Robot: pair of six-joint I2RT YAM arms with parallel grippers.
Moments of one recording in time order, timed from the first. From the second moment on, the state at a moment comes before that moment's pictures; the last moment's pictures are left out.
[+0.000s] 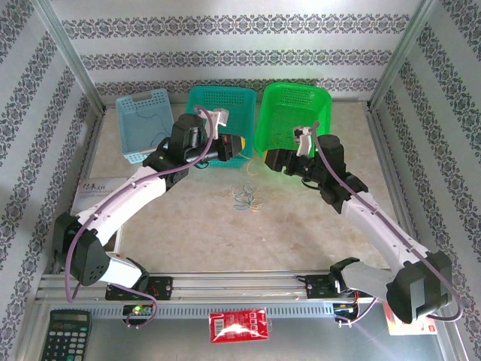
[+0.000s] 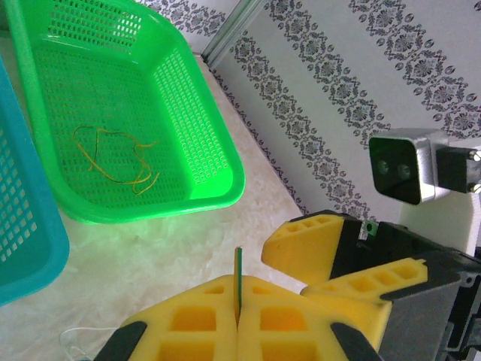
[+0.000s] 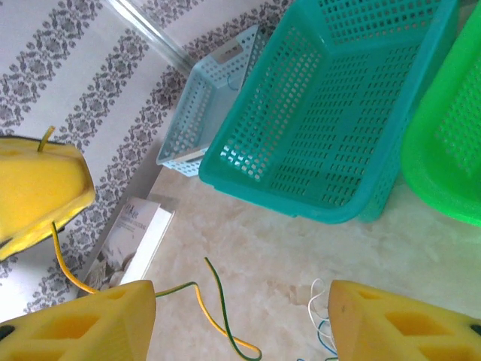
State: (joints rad) left arm -0.55 1.43 1.24 -0.16 0.39 -0.57; right arm 0.38 1.14 0.86 -0.11 -0.49 0.57
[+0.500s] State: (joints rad) left arm -0.55 1.43 1.24 -0.15 0.39 -0.57; right arm 0.43 1.24 0.84 -0.06 -0.50 0.58
